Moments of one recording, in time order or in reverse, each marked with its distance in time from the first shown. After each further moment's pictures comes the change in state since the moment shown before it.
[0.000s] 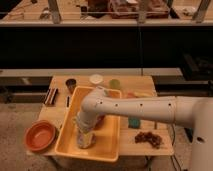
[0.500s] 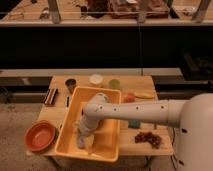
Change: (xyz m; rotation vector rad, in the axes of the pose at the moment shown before) arm 0.017 0.004 0.041 -0.054 -0.026 0.008
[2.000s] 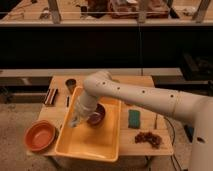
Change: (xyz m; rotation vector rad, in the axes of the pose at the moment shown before) arm -0.040 -0.053 -0.134 0.078 -0.051 -0.010
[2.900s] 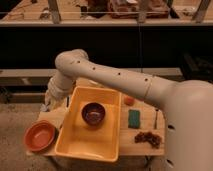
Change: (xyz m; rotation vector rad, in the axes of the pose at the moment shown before) arm -0.094 -0.089 0.004 0.030 -0.079 -0.143
